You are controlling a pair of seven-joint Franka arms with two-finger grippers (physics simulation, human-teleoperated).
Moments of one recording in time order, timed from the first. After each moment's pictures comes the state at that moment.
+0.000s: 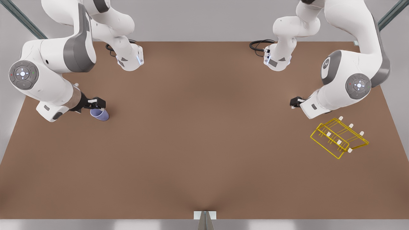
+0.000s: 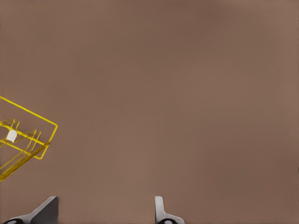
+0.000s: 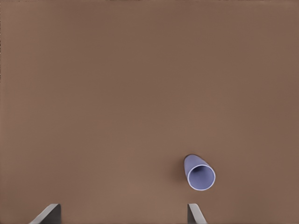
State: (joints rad) left arm 0.03 0.16 -0.21 -1.52 0.00 1.47 0.07; right arm 0.22 0.24 -0.09 -1.25 0.00 1.34 0.02
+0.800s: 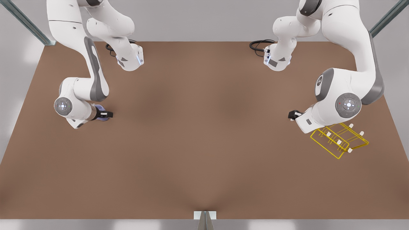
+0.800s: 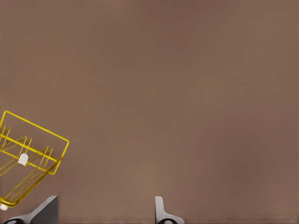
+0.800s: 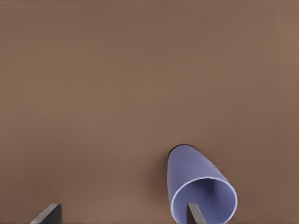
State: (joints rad) left arm 0.01 0.30 -0.21 -1.41 0.09 1.47 0.07; right arm 0.04 0.12 -0.10 -2.17 -0.03 2.03 0.00
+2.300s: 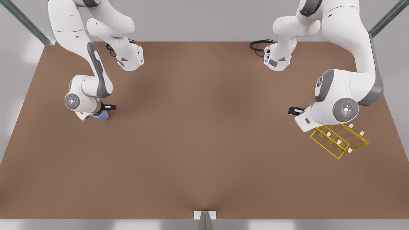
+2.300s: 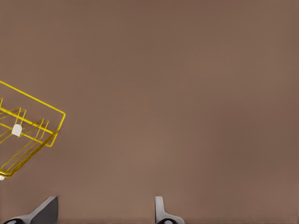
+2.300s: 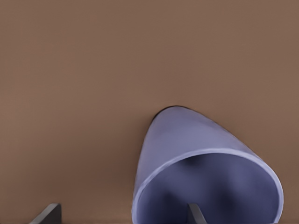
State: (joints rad) left arm 0.01 0.31 -0.21 -1.41 0.09 1.36 0.04; right arm 0.08 0.13 -0.20 -2.44 -0.04 2.25 -0.08
